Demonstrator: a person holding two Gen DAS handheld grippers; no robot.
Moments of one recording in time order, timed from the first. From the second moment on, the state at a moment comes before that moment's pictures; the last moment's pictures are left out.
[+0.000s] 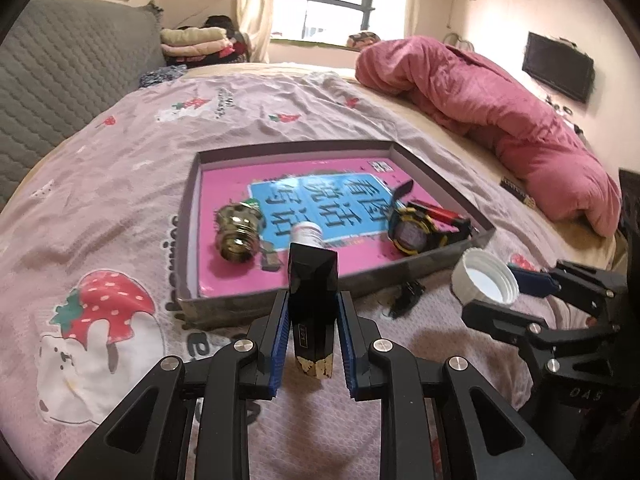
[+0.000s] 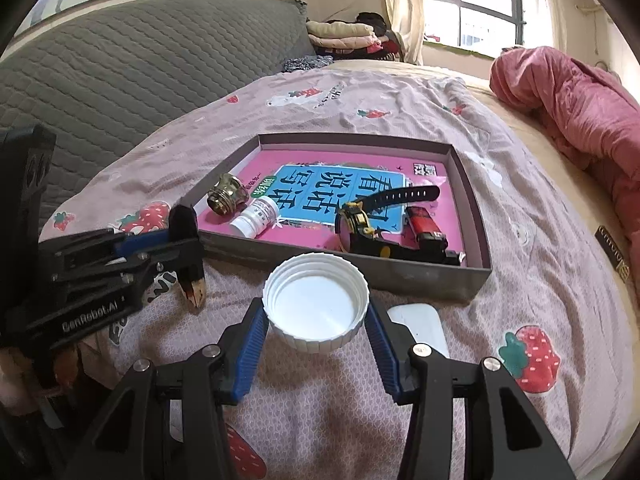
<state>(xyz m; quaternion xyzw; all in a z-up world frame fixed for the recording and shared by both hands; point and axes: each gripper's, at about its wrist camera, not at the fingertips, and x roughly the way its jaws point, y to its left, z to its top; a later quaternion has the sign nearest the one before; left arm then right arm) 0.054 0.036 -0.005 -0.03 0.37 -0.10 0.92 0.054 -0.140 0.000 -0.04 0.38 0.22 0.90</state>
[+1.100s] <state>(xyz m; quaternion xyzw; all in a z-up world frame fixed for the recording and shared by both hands) 0.089 0.081 -0.008 -0.11 0.36 -0.07 0.92 0.071 -0.135 -0.003 -0.05 0.38 0.20 0.90</state>
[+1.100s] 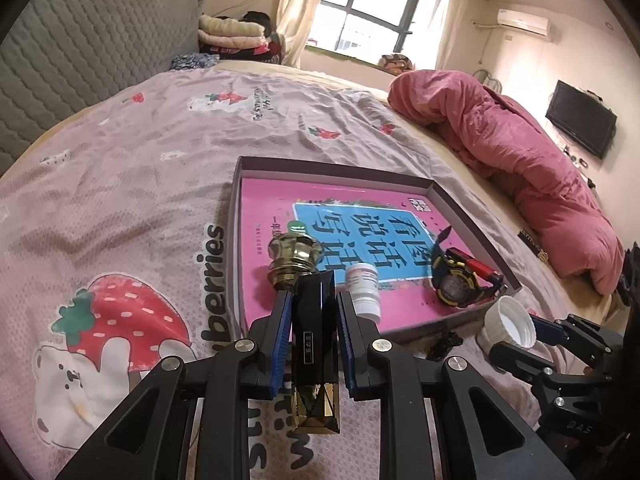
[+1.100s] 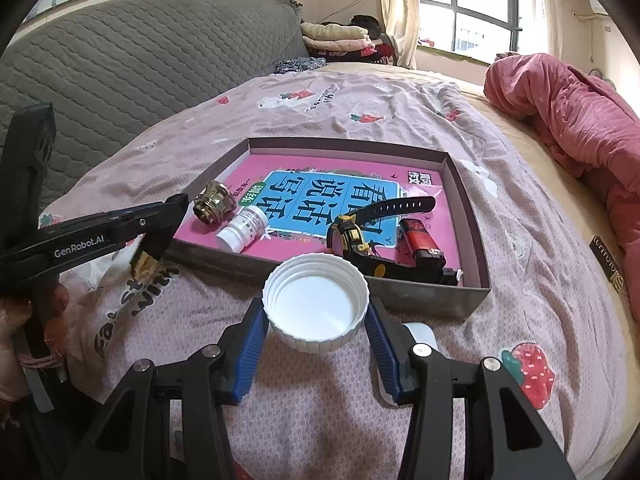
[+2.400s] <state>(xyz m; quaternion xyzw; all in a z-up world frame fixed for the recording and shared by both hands) 0.134 0.094 -0.033 -0.12 0.38 -0.05 0.92 0.130 -0.089 0.026 -0.05 0.35 0.22 0.91</state>
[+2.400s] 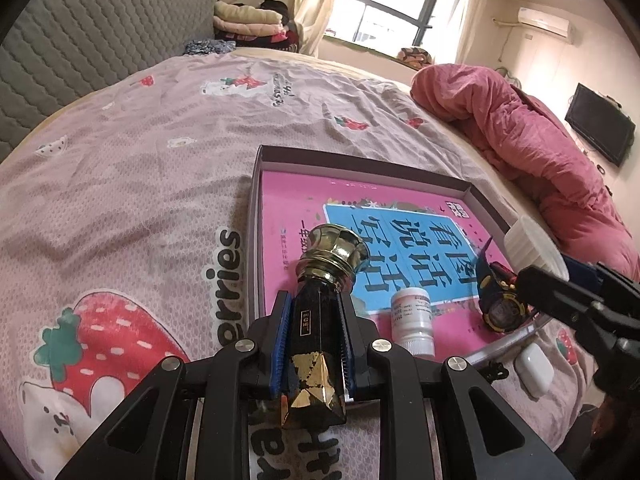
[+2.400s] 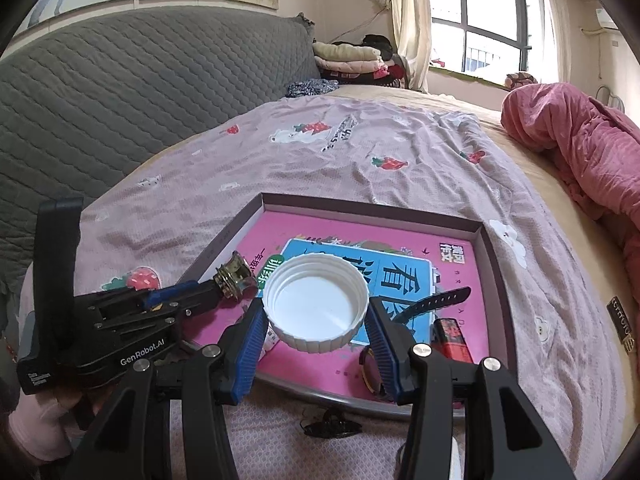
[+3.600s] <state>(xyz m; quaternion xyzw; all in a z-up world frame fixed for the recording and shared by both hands) 0.147 0.087 -0.034 -0.09 0.38 -0.05 0.92 0.155 -0.064 -0.020 -0.09 0.46 0.22 0.86</state>
